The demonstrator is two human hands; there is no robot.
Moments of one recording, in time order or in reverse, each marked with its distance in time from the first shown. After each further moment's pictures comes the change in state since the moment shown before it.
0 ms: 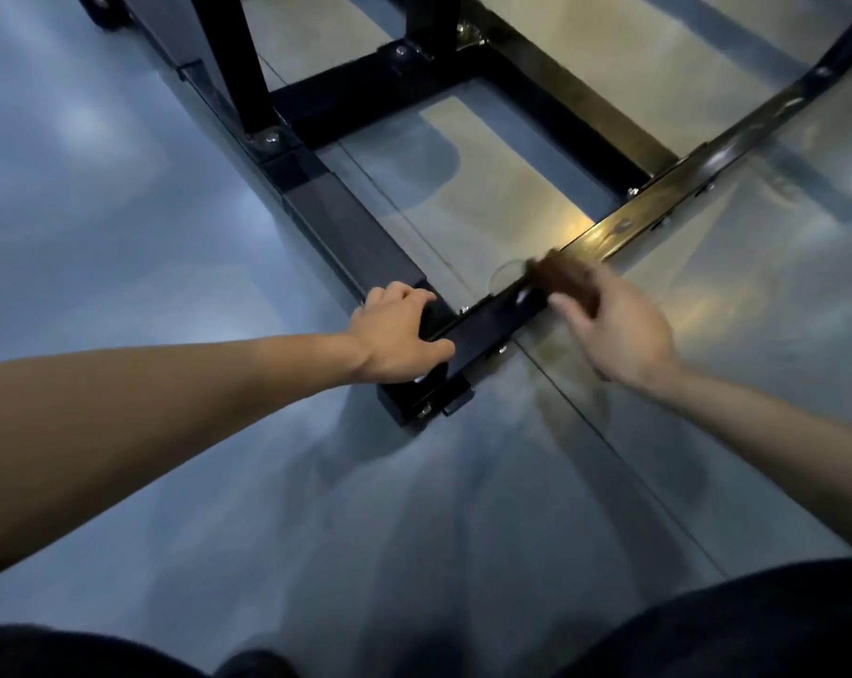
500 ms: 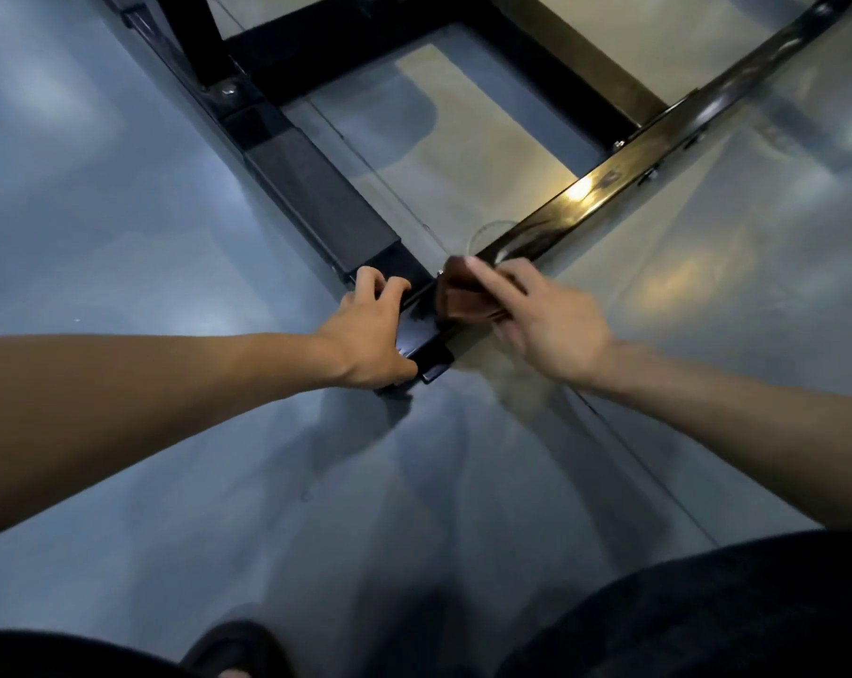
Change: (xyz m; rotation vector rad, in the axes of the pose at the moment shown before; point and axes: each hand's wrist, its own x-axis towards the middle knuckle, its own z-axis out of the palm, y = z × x) left_hand -0.004 -0.016 0.036 0.151 0.028 0.097; right_hand -0.023 -0.009 0.034 -0.311 -0.116 -0.541
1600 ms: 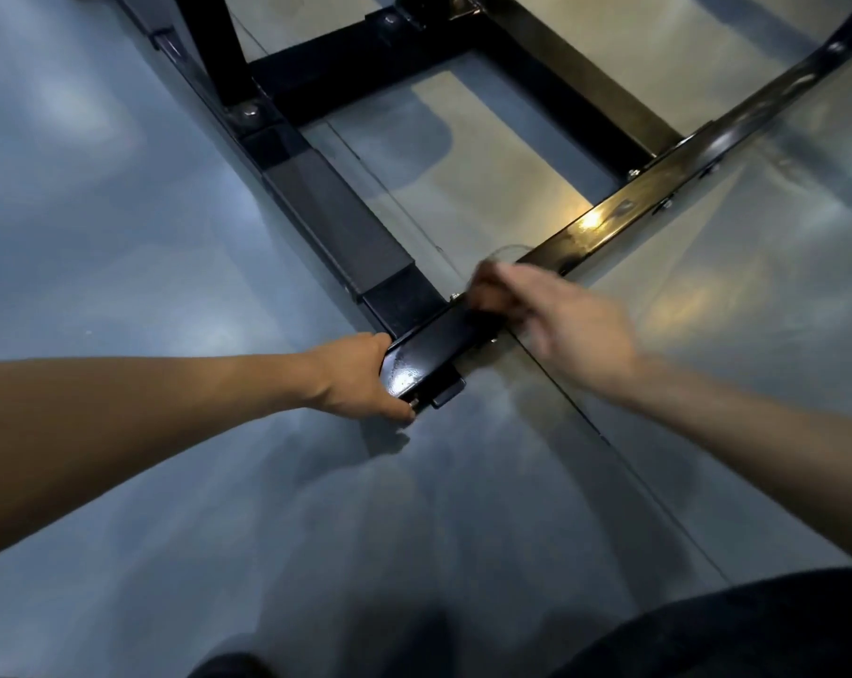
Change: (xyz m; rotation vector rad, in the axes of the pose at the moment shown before) left_hand 0.005 -0.035 0.001 0.101 -0.226 -0.009; right_hand 0.012 0.010 -0.008 0.163 0.120 0.101
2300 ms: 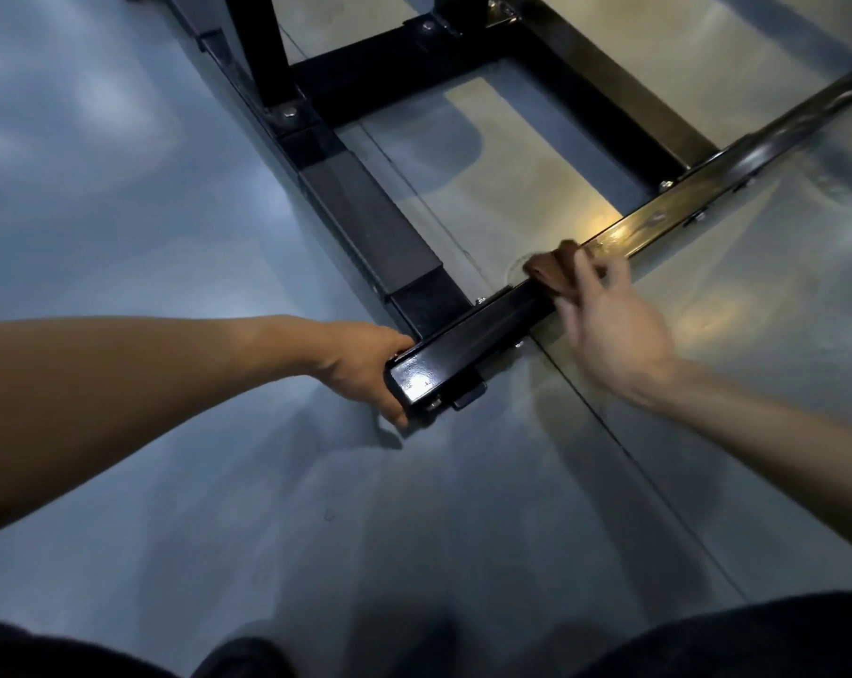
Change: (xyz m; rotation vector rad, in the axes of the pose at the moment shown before) left_hand -0.007 -0.010 -0.031 0.083 -0.149 0.169; right_hand 0.011 -0.020 -0.017 -0.158 -0.056 0.320
